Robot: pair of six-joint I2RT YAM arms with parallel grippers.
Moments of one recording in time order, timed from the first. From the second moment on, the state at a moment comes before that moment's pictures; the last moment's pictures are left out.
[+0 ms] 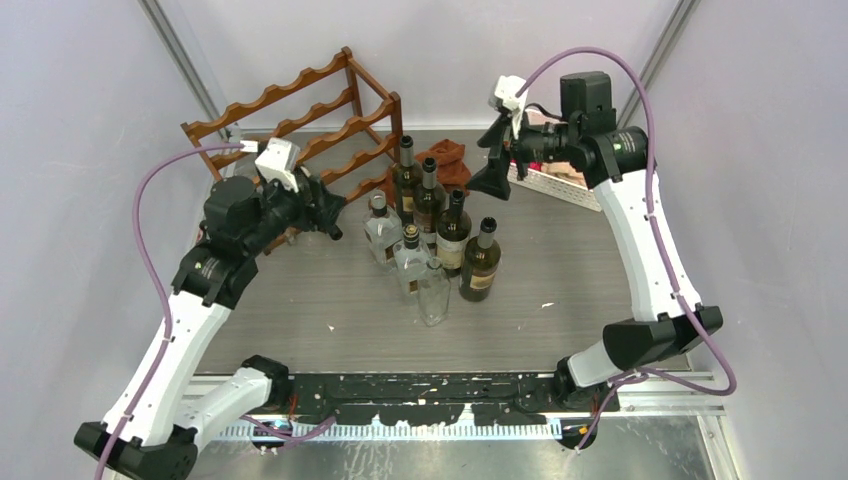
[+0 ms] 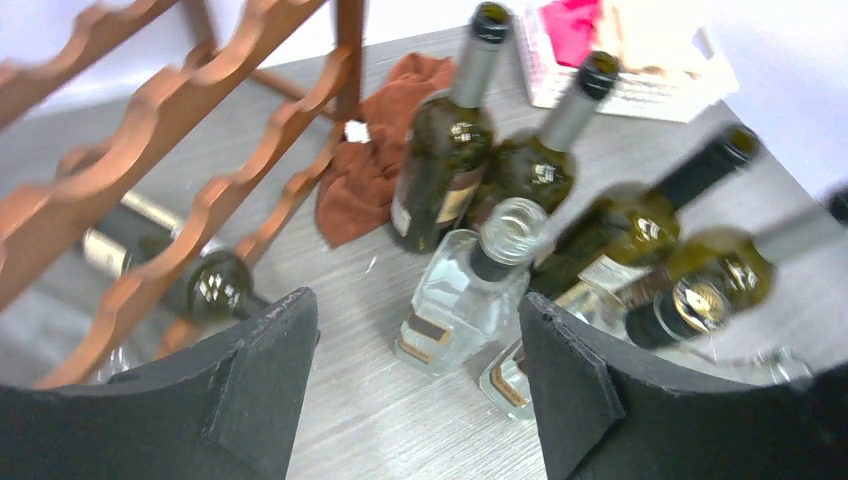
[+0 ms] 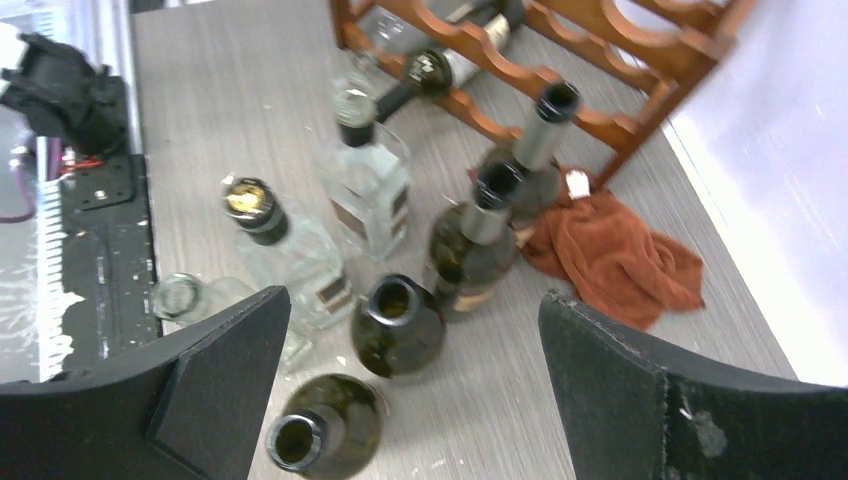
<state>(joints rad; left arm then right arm) -0.37 0.92 1.11 -0.43 0.08 -0.18 0.24 1.50 1.88 -0.96 -0.90 -0.56</state>
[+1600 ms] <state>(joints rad) -0.34 0.98 0.84 -0.03 0.65 0.05 0.12 1.16 1.24 -0.72 -0.54 -0.48</state>
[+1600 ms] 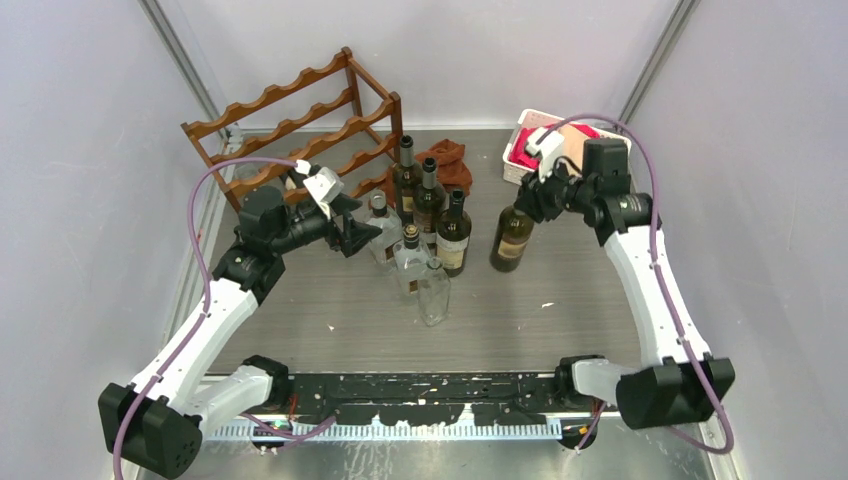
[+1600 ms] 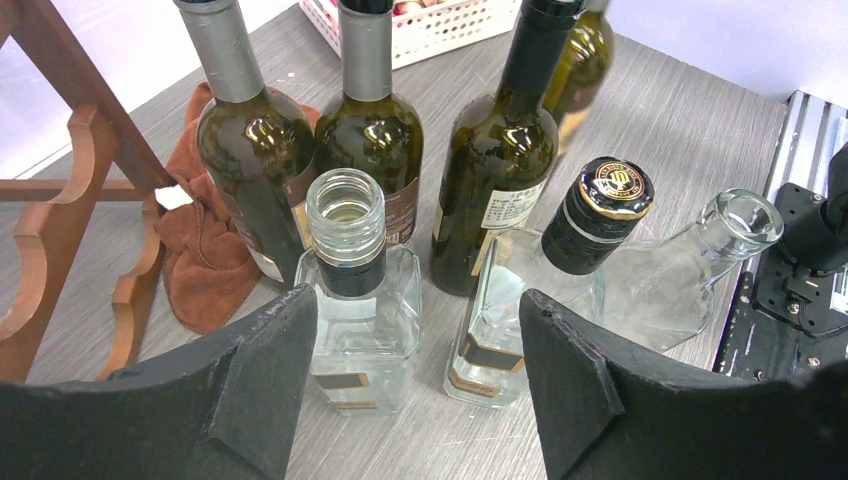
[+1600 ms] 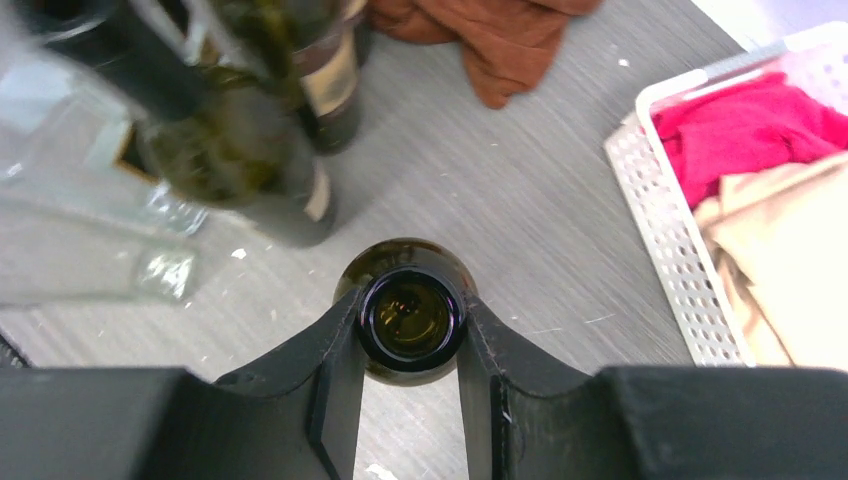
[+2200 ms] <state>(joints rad) -0.34 0.97 0.84 -0.03 0.64 0.02 0.05 1.78 1.74 -0.46 -0.55 -0.31</state>
